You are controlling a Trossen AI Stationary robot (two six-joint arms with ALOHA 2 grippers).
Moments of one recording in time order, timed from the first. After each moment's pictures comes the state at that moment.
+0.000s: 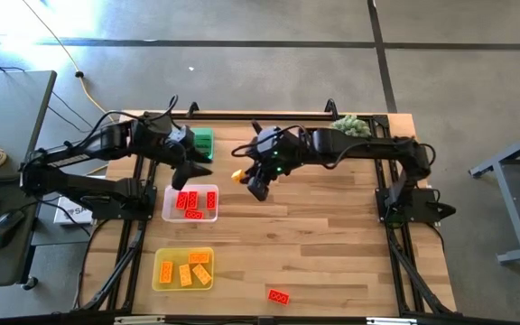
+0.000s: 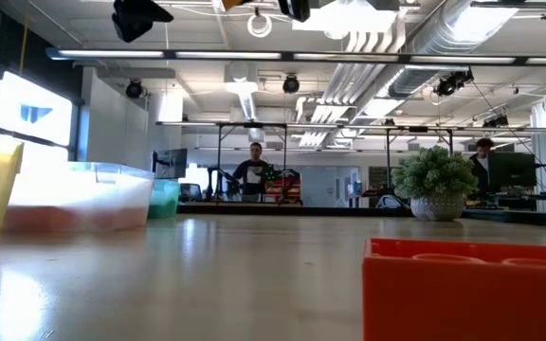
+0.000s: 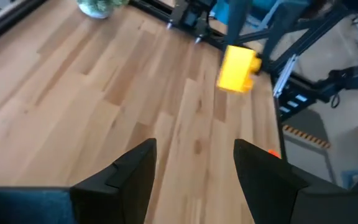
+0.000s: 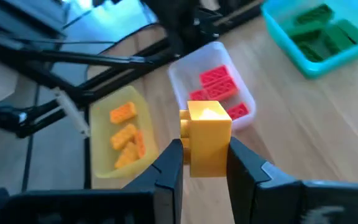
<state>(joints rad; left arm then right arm) 0.37 0.92 1.06 -0.72 0.28 -0.28 0.00 1.83 1.93 -0.77 -0.10 0.46</state>
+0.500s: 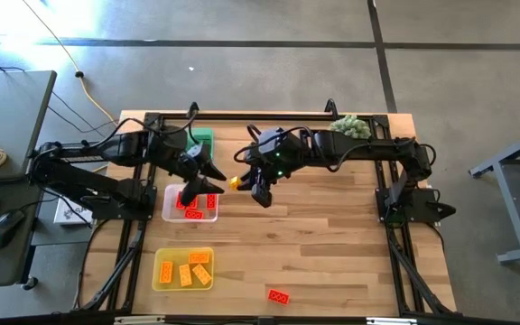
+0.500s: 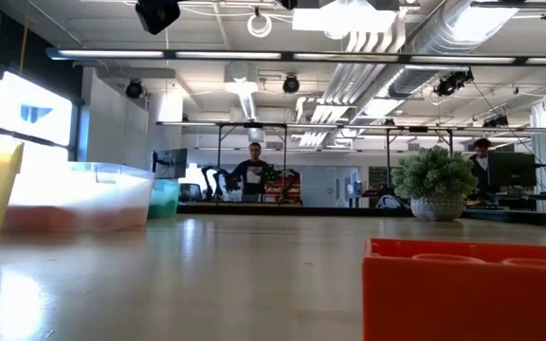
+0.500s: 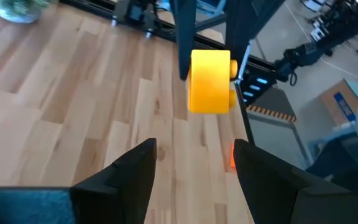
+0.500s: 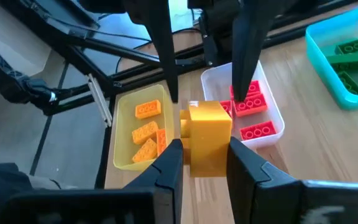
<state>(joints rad) 0.21 1.04 1.06 -0.56 0.31 -0.28 0.02 1.82 1.93 -0.70 -0.19 0.33</state>
